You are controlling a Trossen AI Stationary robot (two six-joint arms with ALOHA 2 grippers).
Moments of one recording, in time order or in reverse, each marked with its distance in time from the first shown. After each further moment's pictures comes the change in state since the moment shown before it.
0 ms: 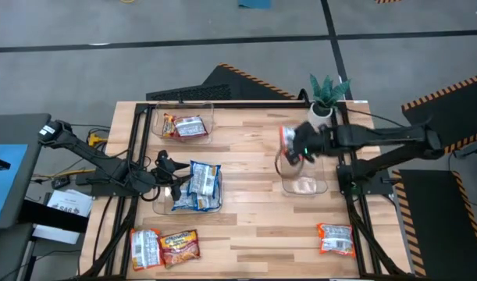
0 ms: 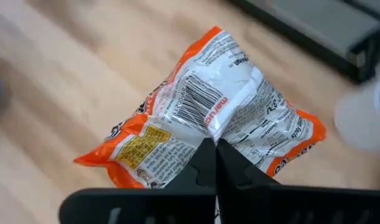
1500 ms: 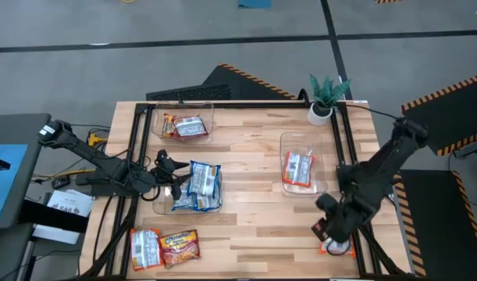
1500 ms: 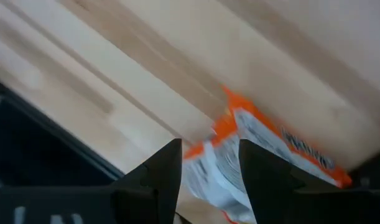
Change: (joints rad) left arm 0.000 0.000 0.000 0.002 -0.020 0.000; right arm 0.912 0.103 -0.146 0.073 -0.479 1.092
